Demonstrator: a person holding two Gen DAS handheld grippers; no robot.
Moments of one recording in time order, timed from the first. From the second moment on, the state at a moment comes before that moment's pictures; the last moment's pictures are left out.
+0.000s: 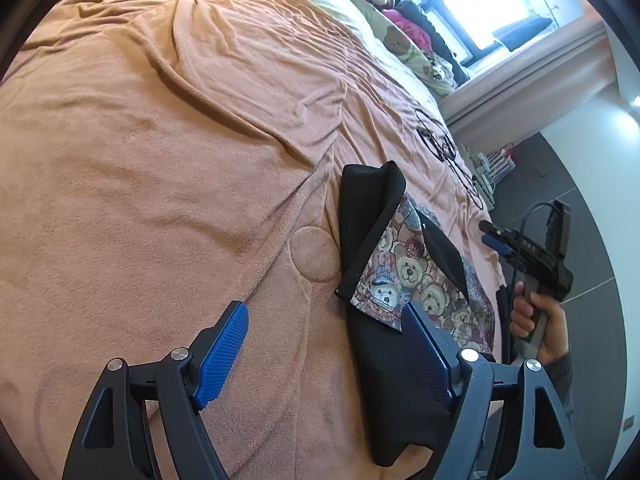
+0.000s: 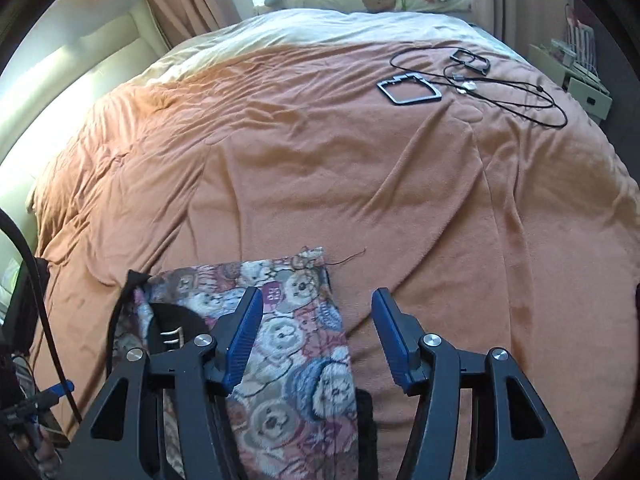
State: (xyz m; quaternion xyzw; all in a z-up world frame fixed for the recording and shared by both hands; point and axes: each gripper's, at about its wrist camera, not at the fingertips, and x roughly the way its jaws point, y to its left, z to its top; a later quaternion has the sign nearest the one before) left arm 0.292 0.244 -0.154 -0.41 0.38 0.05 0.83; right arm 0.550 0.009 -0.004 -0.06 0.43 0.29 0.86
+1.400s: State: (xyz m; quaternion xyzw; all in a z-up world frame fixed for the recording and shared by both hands) left arm 0.225 0.286 -0.165 -0.46 0.33 0.08 0.82; right arm 0.425 0.155 -0.088 -0.32 0.43 0.41 0.74
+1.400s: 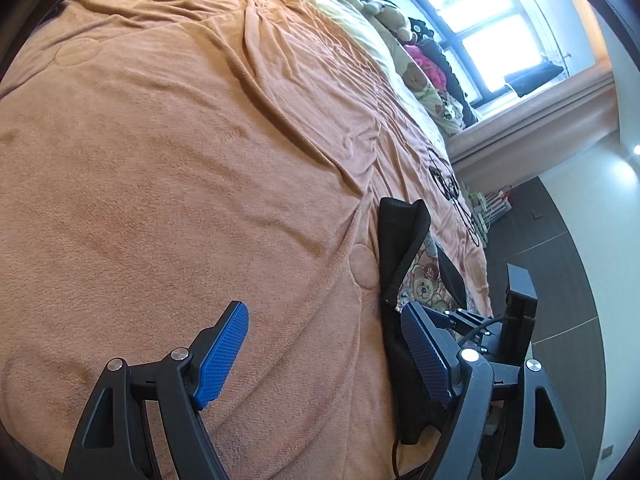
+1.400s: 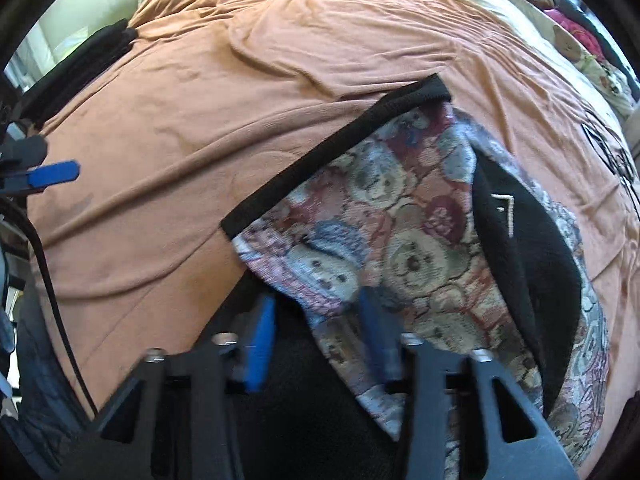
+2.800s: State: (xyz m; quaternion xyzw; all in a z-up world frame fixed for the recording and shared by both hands) left arm 0.293 0.248 -0.137 -0.40 0.38 0.07 0.83; right arm 0.585 0.039 -0.038 -0.06 0.46 0.34 0.82
